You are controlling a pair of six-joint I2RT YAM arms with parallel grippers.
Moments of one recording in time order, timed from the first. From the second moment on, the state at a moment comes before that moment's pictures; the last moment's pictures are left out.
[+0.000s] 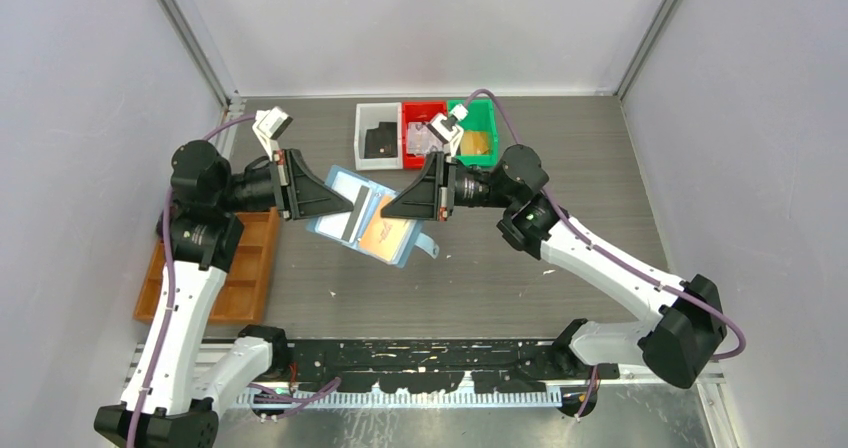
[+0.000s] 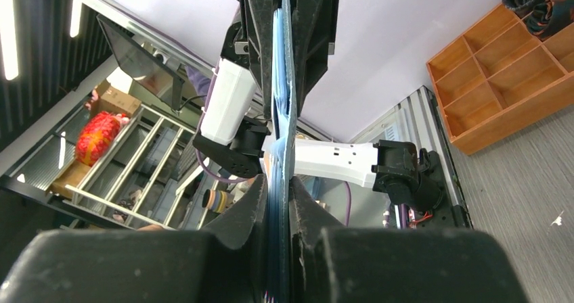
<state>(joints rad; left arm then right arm) -0.13 0.89 1.09 -0.16 1.25 -0.97 0.75 1.25 1.01 0.53 -0.84 1.17</state>
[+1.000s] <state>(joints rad) -0.11 0.88 1.10 -0.46 0.84 -0.63 0.71 1.14 1.18 0.12 -0.53 1.03</state>
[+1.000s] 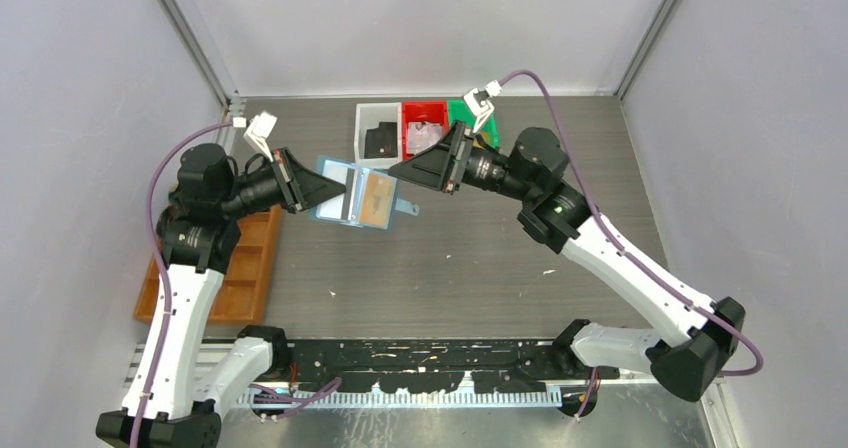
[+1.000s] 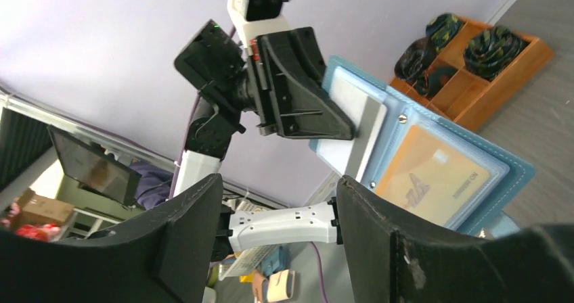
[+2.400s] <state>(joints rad) -0.10 0.85 1.02 -0.25 0.95 -0.89 0.82 1.45 1.11 0.51 -0.70 1.27</state>
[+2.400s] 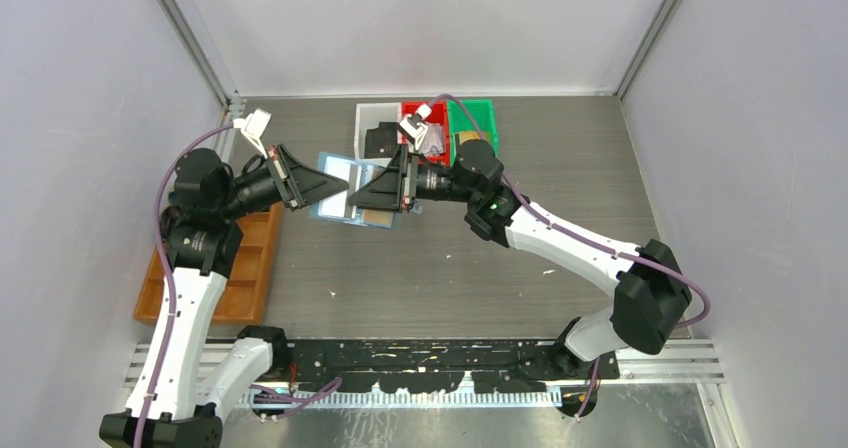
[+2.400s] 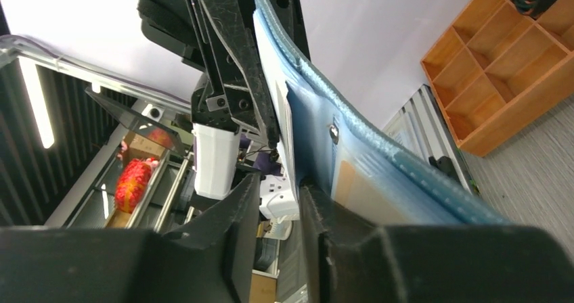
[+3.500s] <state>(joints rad) -0.10 0.86 1.02 -0.05 1.08 -1.15 0.82 1.36 0.97 0.71 -0.68 1.34</state>
